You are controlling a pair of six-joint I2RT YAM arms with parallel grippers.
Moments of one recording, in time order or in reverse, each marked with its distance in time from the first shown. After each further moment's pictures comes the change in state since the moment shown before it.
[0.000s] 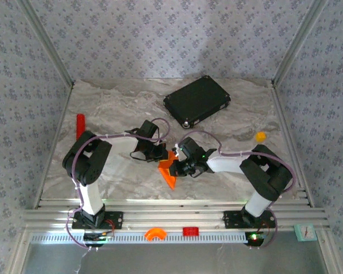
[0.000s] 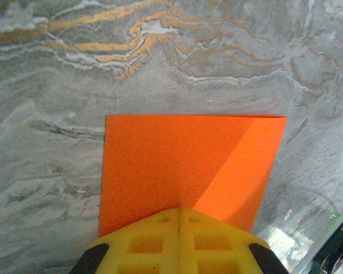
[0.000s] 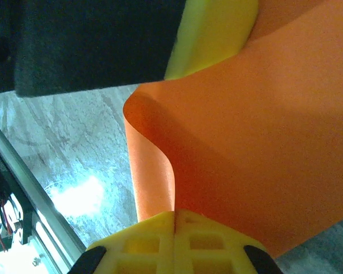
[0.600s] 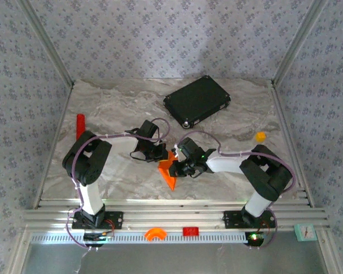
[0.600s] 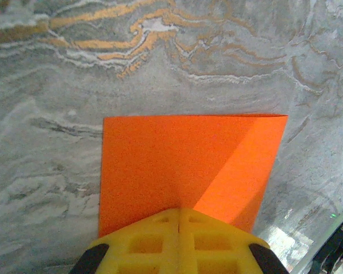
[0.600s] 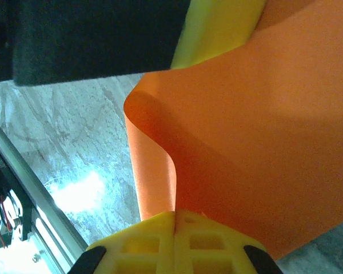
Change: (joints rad) left arm 0.000 0.000 0.001 -0.005 0.000 0.000; right arm 0.011 0.001 0.006 -0.013 -0.001 0.000
